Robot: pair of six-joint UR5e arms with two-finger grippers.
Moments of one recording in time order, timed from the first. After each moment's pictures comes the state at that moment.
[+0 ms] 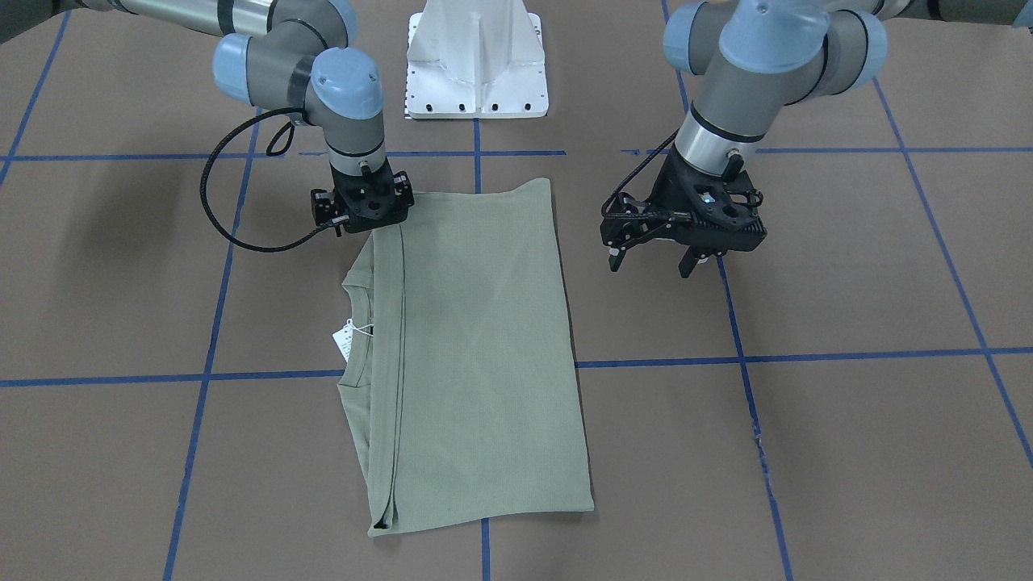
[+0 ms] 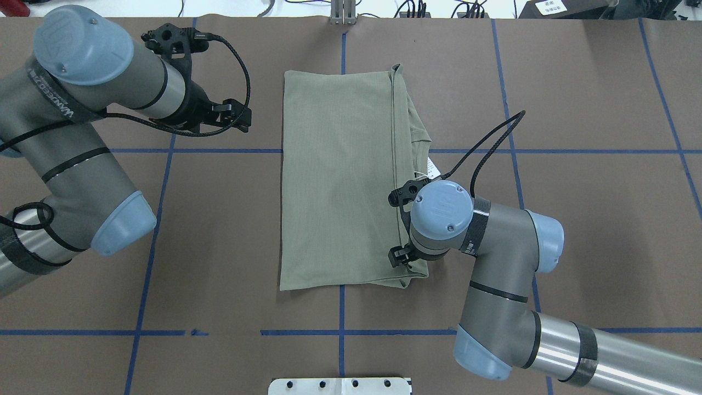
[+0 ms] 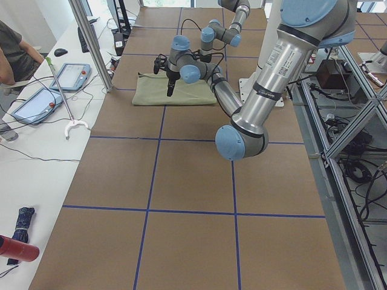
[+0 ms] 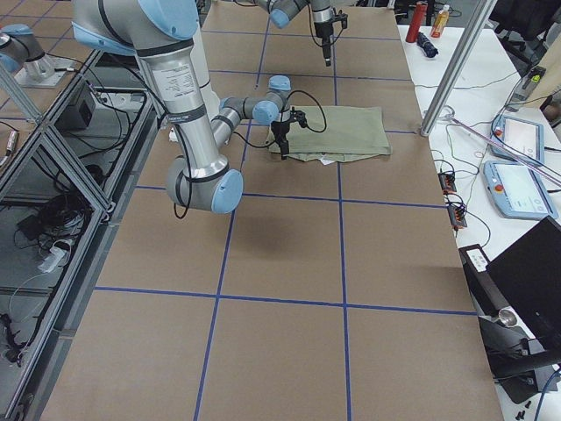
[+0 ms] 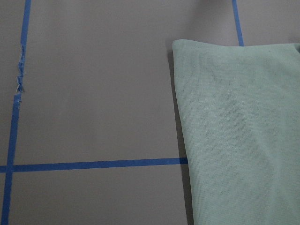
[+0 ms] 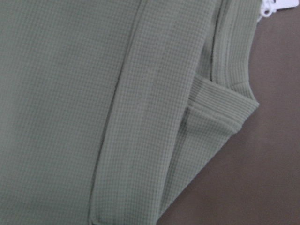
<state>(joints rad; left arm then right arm) -0.79 -2.10 -1.83 -1.72 -1.95 -1.06 0.42 -1.11 1.77 -1.62 1.79 0.91</state>
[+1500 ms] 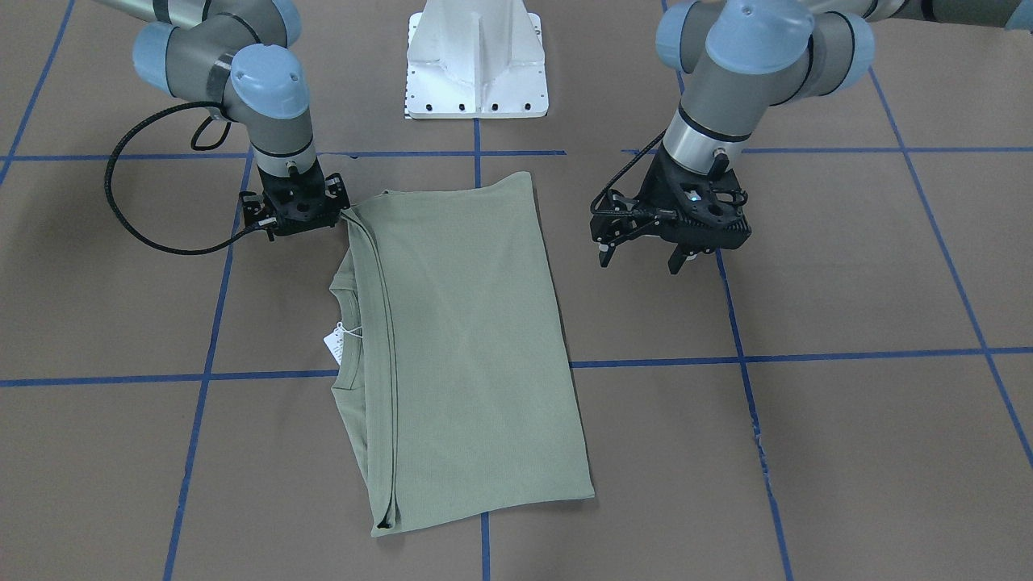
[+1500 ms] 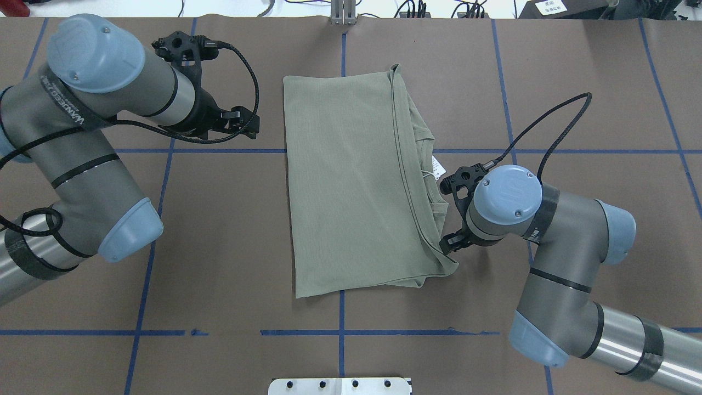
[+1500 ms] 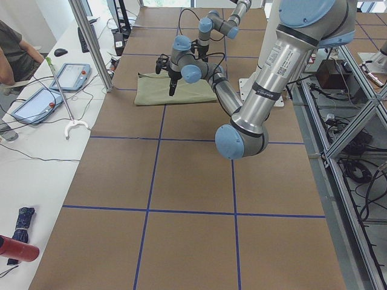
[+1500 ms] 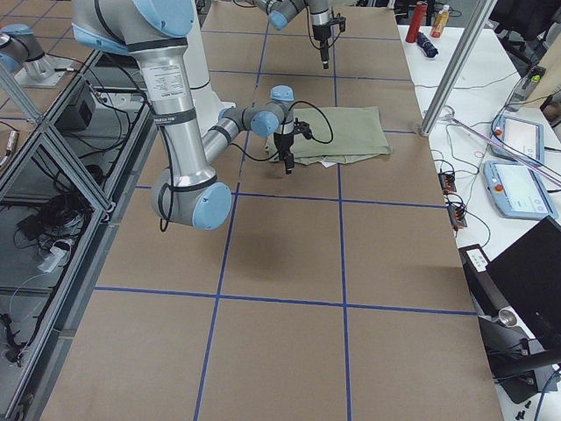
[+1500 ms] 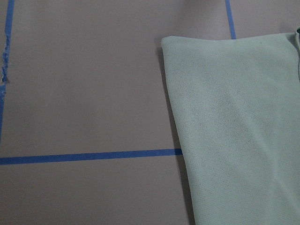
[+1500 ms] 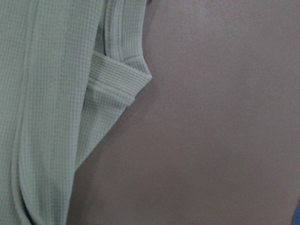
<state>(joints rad) -0.77 -2.10 -1.83 -1.73 -1.95 -1.06 0.50 -1.22 1.86 -1.62 1.79 0.79</state>
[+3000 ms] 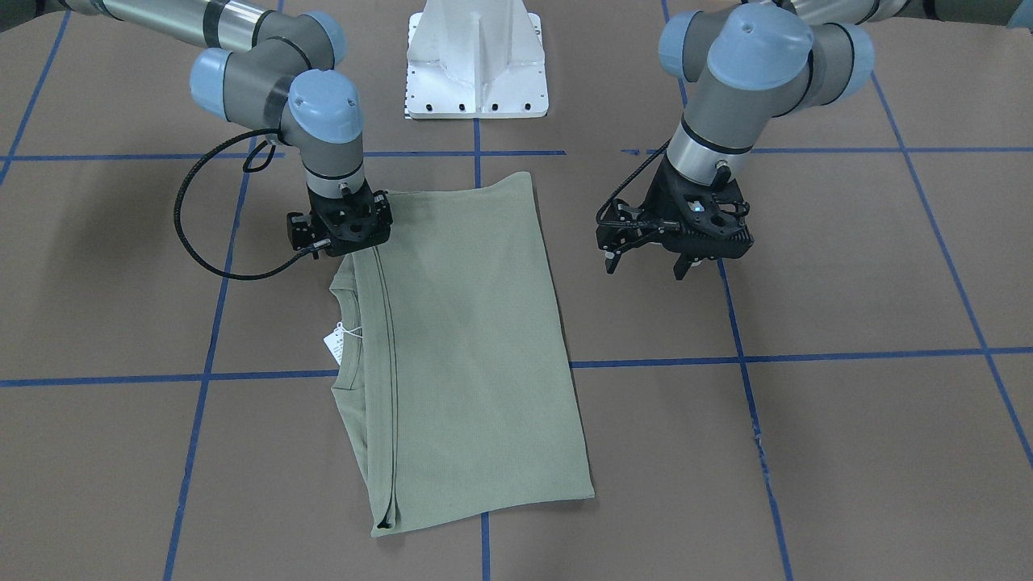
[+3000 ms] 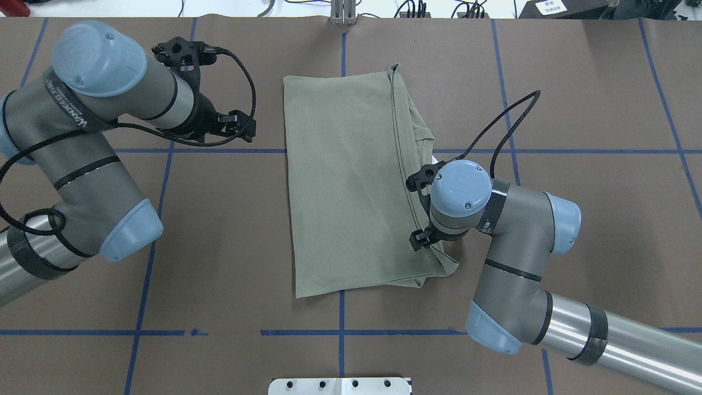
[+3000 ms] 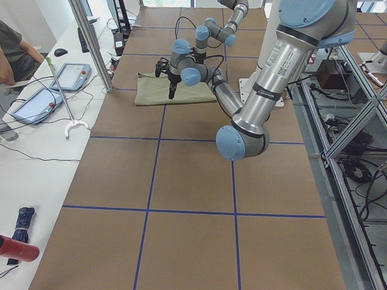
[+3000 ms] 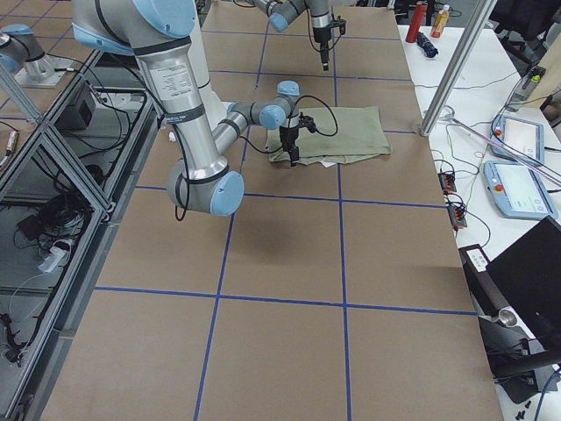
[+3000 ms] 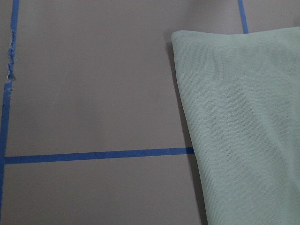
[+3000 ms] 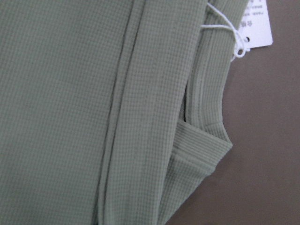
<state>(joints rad) -0.77 -2.09 -1.81 -1.74 -1.94 -1.05 0.48 -1.11 1.74 -1.62 1.79 0.78</state>
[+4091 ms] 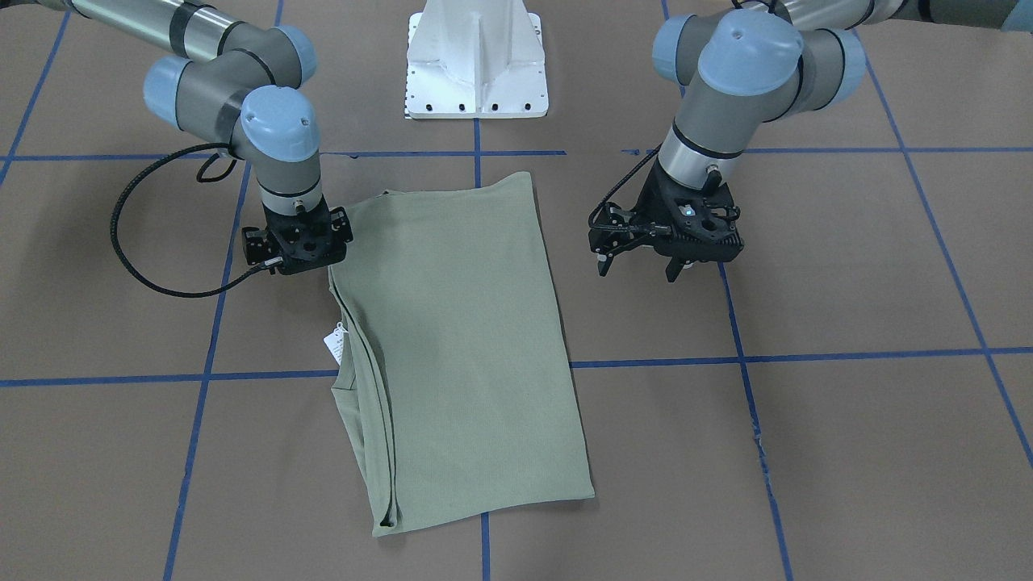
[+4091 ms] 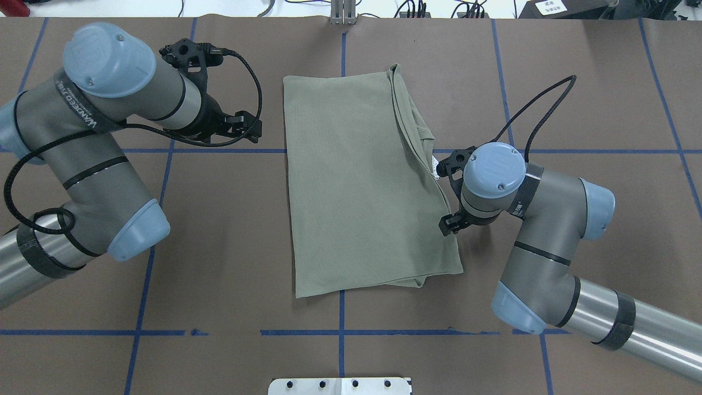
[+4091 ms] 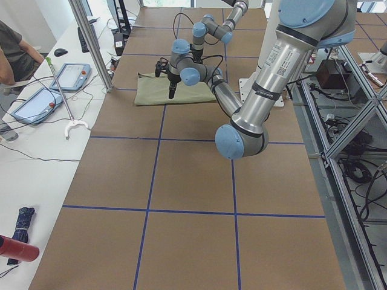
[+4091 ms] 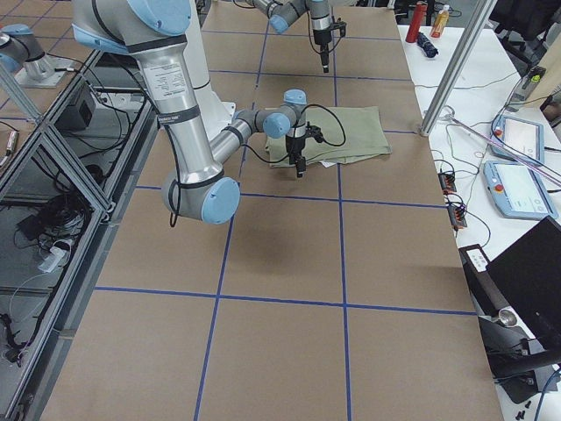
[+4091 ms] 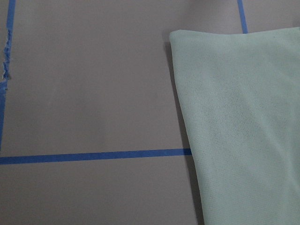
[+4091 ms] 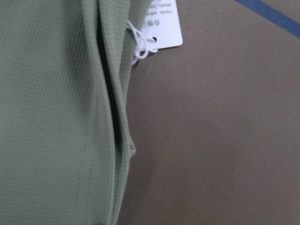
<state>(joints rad) -0.76 -2.10 -1.79 -1.75 -1.94 -1.07 0.55 -1.18 1.75 -1.62 1.80 0.73</state>
